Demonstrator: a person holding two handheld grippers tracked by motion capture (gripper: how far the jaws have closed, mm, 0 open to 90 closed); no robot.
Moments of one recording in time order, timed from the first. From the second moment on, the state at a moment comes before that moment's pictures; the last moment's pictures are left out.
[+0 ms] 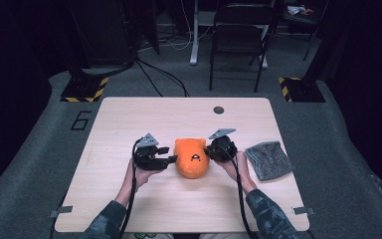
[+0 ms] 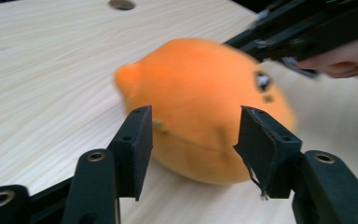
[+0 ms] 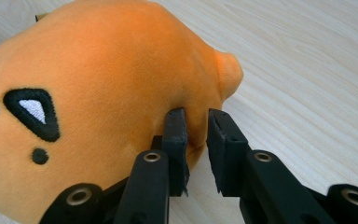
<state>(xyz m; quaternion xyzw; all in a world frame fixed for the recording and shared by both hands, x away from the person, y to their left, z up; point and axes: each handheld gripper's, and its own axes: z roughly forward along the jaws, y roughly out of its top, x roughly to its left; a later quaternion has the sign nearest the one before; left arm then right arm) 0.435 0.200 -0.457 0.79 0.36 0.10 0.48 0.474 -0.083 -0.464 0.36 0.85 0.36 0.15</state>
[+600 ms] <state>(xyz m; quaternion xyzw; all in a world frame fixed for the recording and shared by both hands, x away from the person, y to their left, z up) 0.441 0.182 -0.486 0.81 0.35 0.07 0.47 0.473 -0.080 -0.464 0.36 0.85 0.35 0.16</state>
